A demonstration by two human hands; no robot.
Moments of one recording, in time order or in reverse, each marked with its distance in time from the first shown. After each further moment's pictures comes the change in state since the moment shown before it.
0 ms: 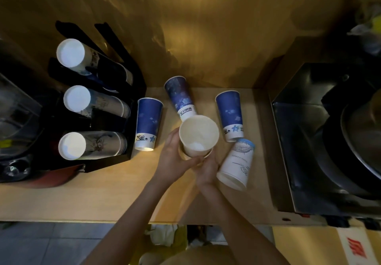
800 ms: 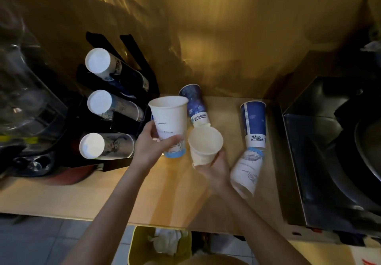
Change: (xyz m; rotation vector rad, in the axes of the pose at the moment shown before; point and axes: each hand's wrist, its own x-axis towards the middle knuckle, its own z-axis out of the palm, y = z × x) left_hand 0.011 0.006 -0.076 -0.291 0.198 -0.329; right_hand 0.006 -0.019 -0.014 0.077 -0.179 0.113
